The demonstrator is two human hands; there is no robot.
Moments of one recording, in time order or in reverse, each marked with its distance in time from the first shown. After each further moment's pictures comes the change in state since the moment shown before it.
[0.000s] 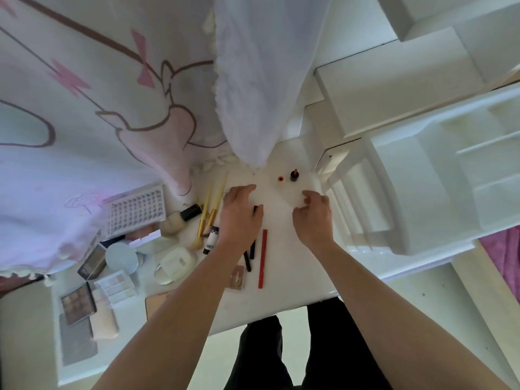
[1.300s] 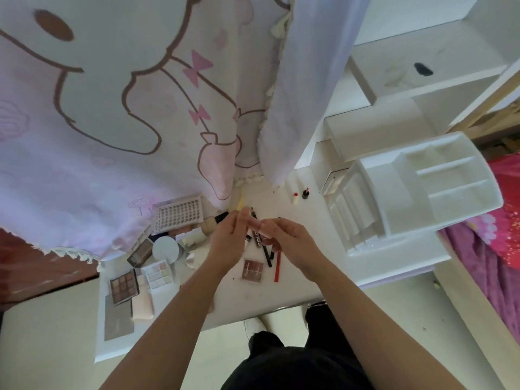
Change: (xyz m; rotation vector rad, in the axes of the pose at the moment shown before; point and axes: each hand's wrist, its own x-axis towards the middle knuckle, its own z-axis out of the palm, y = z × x) left_hand -0.095 0.021 -0.122 -0.467 -0.002 -0.128; right_hand -0.141 -0.105 -0.035 0.562 -0.504 -0.067
